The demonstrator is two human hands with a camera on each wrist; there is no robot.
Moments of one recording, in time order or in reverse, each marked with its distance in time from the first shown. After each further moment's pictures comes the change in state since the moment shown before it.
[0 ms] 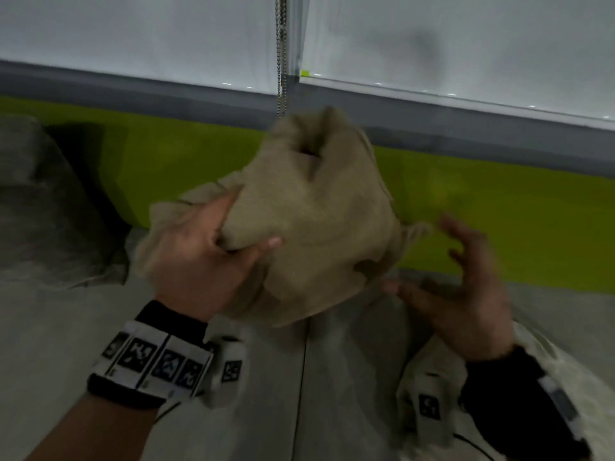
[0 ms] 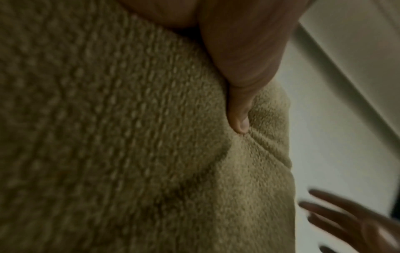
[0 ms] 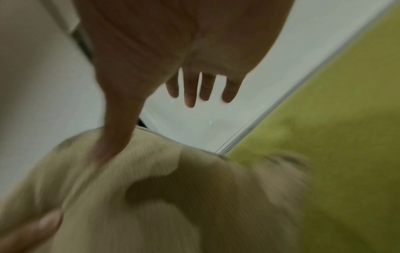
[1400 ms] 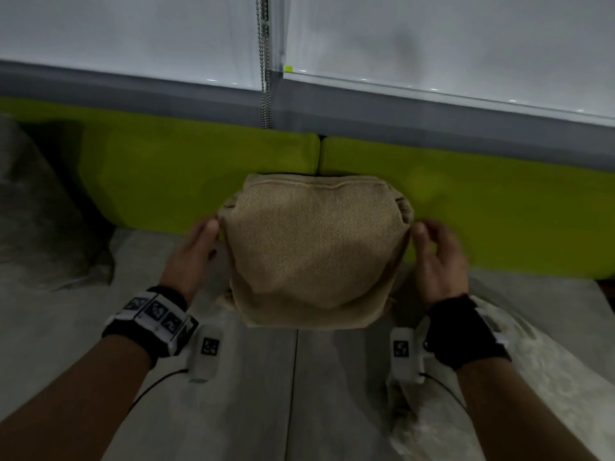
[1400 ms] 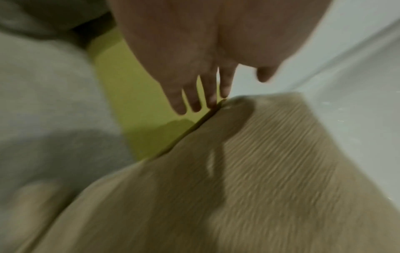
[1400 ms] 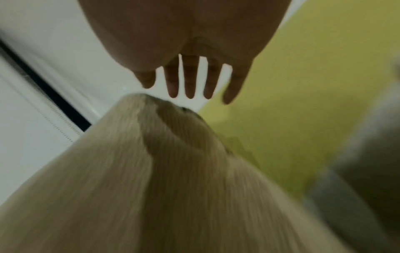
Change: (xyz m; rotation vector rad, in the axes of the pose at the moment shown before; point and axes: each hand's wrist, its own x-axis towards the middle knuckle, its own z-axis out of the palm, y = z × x) left_hand -0.020 -0.094 0.065 -0.771 -0.400 -0.717; right_hand 0.021 0.037 0.023 0.077 0.085 0.414
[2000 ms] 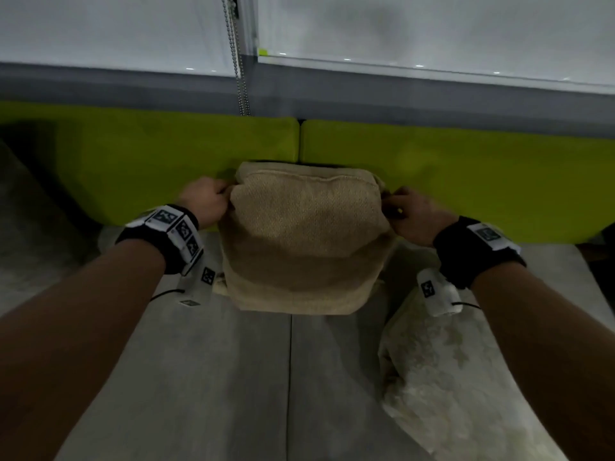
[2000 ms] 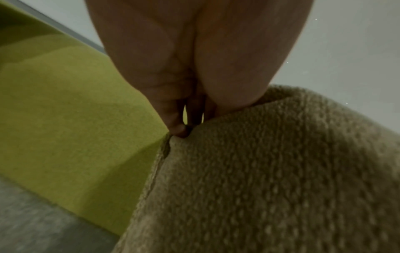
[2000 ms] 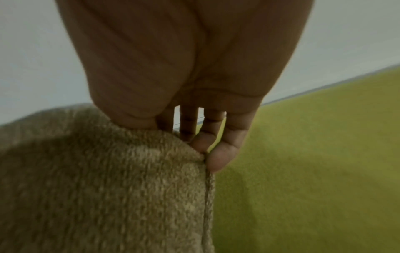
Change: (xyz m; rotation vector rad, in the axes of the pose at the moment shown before) left_hand 0.052 0.079 0.038 1.046 -0.261 0.130; right_hand 0.059 -0.024 -0.024 -0.658 -0.662 -0.191
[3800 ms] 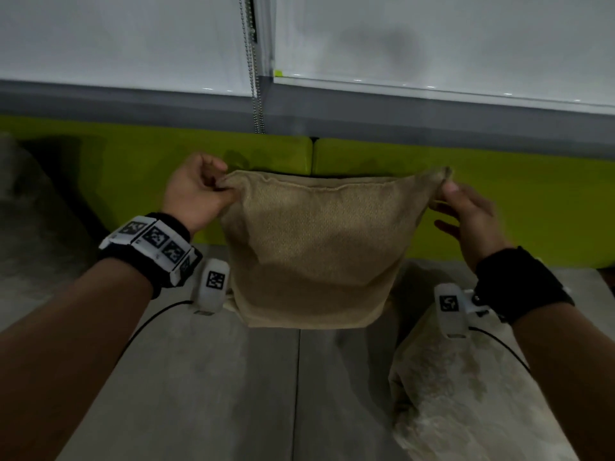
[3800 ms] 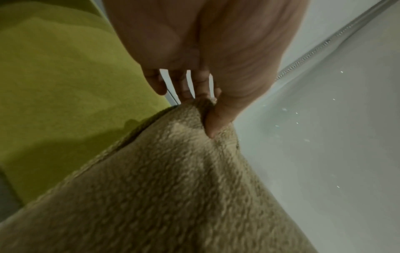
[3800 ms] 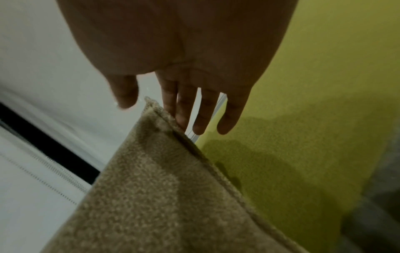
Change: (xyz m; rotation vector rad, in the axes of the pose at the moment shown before) left_hand -0.007 -0.005 -0.021 -0.658 0.437 0.045; right_hand -0.006 0.029 -0.005 1.117 0.531 0.129
